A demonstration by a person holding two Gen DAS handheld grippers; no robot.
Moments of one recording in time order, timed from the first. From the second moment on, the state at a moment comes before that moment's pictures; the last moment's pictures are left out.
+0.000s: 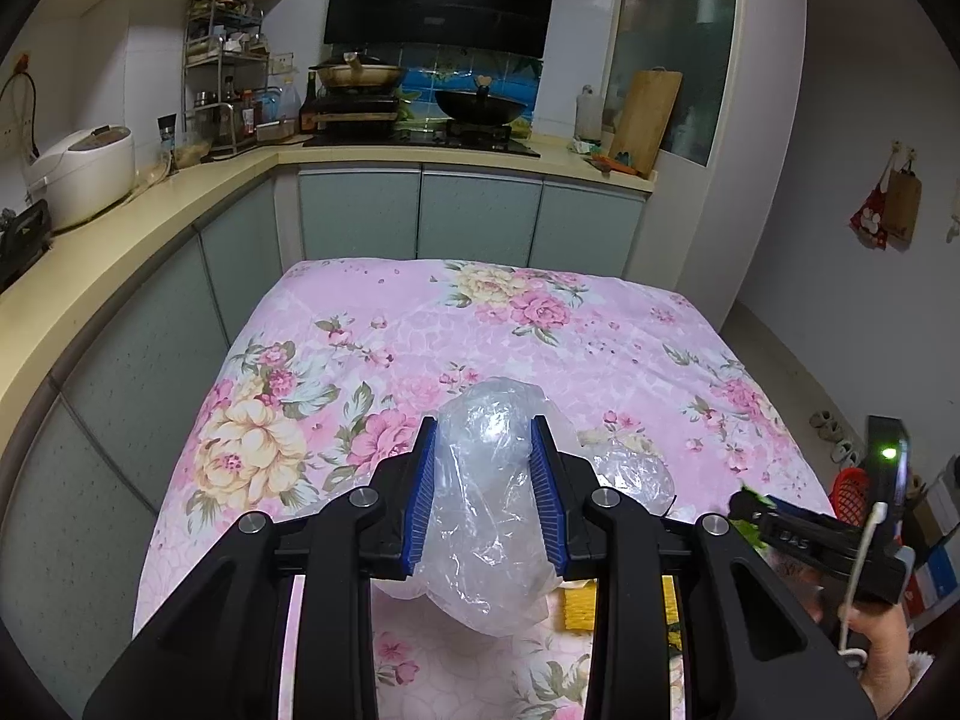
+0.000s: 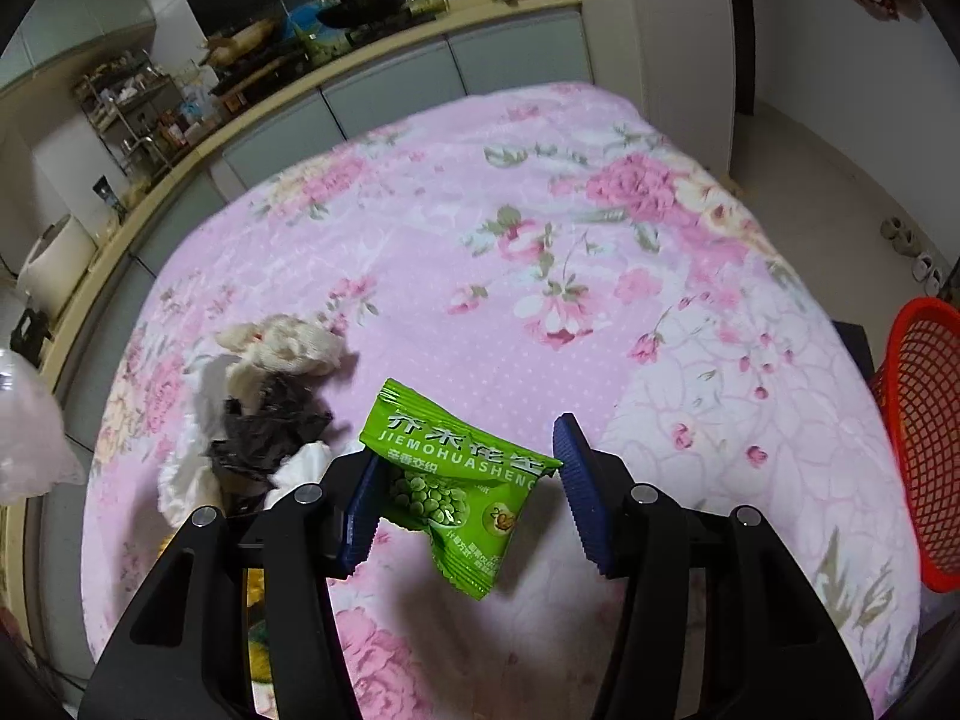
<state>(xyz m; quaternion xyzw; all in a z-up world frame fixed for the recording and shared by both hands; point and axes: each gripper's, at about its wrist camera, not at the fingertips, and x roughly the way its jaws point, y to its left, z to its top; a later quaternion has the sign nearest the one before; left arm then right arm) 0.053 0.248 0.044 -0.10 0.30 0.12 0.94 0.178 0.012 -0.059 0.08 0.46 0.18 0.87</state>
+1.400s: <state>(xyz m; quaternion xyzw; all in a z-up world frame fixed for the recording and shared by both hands) 0.140 0.067 0.041 -0.04 0.35 -0.07 0.93 0.135 -0.158 0.040 0.13 0.31 0.09 0.94</state>
